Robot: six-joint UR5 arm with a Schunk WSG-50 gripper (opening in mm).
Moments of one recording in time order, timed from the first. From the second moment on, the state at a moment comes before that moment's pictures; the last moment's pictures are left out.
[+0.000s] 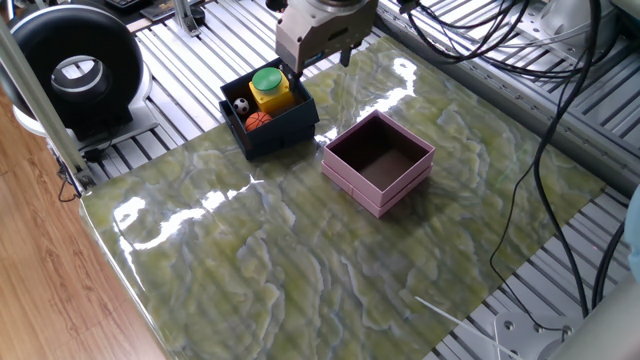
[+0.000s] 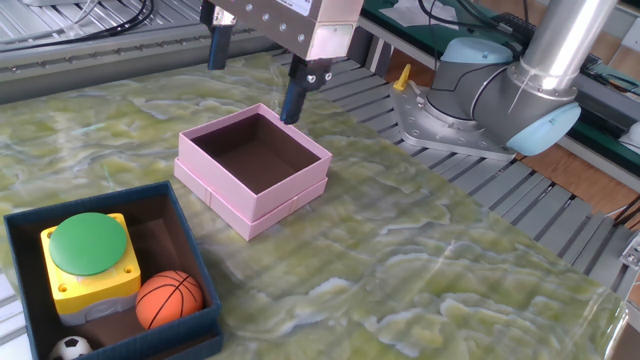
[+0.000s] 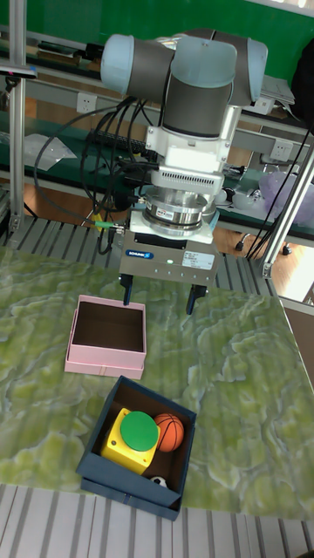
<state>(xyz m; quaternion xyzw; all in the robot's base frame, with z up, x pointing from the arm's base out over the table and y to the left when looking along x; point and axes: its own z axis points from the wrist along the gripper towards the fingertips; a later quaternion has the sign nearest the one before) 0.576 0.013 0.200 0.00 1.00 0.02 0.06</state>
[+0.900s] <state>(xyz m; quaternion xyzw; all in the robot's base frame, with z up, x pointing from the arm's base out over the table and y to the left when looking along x) 0.581 0.014 0.201 0.01 1.00 0.02 0.07</state>
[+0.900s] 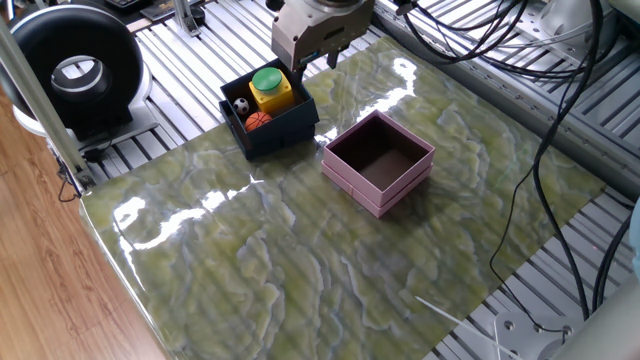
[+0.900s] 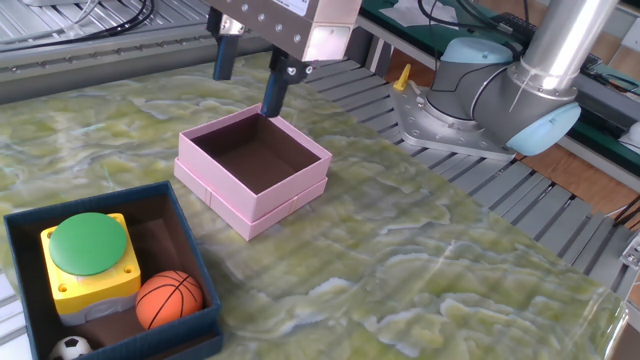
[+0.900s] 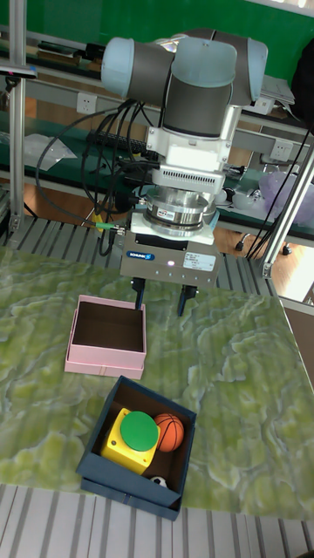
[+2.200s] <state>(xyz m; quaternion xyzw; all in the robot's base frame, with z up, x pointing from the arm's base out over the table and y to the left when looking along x) 0.576 0.005 0.200 -0.03 1.00 -0.01 0.06</state>
